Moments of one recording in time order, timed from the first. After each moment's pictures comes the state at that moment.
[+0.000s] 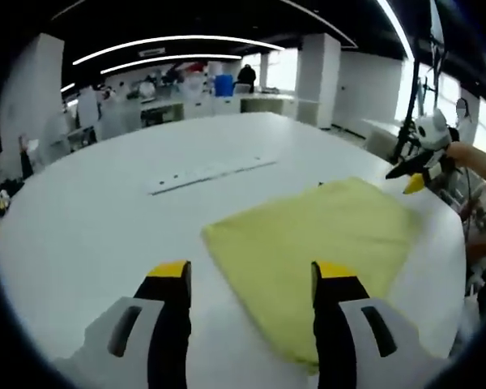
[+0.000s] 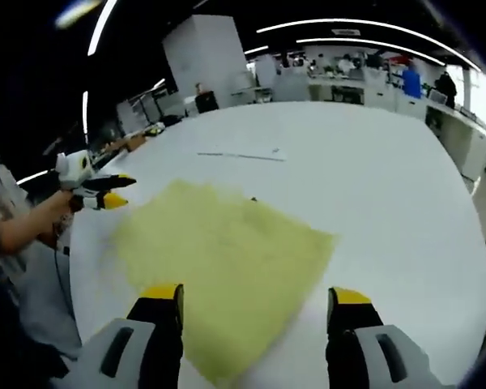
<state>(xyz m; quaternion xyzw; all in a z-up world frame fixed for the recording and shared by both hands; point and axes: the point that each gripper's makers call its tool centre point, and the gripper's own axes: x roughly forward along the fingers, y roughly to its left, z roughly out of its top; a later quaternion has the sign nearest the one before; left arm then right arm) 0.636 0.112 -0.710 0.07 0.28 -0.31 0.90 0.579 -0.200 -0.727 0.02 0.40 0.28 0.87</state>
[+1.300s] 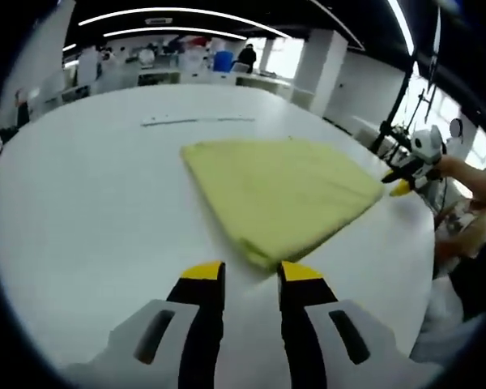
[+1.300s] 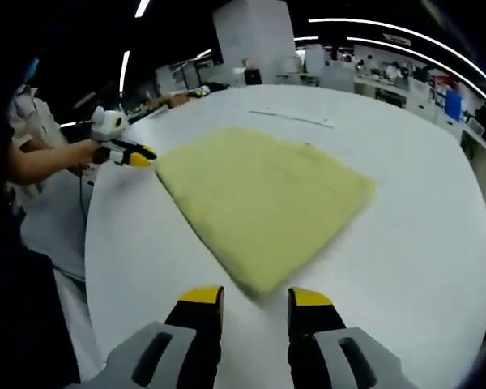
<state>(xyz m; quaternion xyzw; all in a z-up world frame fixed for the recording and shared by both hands) 0.541 0.131 -0.762 0.00 0.36 -0.33 0.87 0.500 -0.209 -0.759 -0.08 0.40 0.37 0.84</state>
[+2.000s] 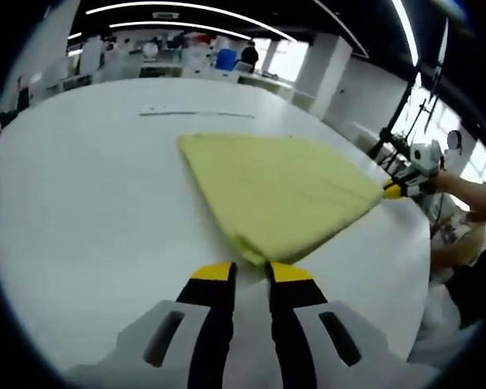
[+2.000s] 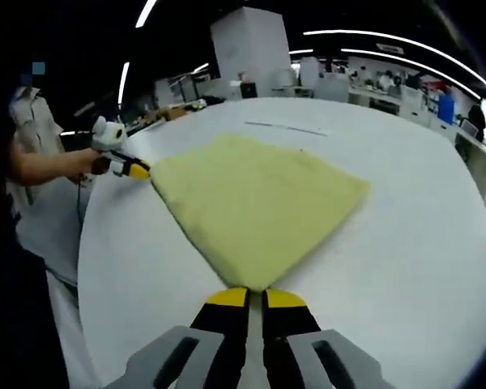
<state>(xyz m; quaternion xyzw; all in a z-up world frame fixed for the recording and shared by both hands) 0.543 0.122 -0.767 -0.02 0.36 -0.33 0.87 0.507 -0.210 -0.764 -0.05 0.37 0.36 0.86</state>
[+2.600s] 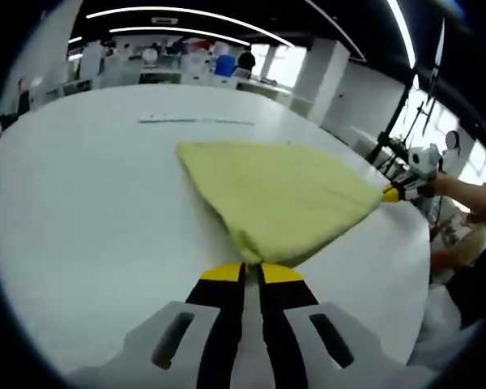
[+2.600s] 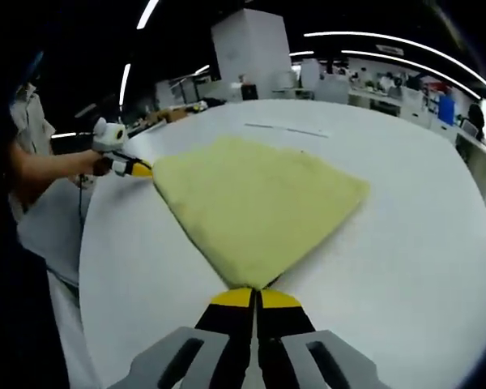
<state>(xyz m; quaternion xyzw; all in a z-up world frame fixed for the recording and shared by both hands) 0.544 0.121 -0.757 -0.03 0.33 -0.34 0.88 0.506 -0.209 -0.764 -0.05 0.36 0.36 0.86</state>
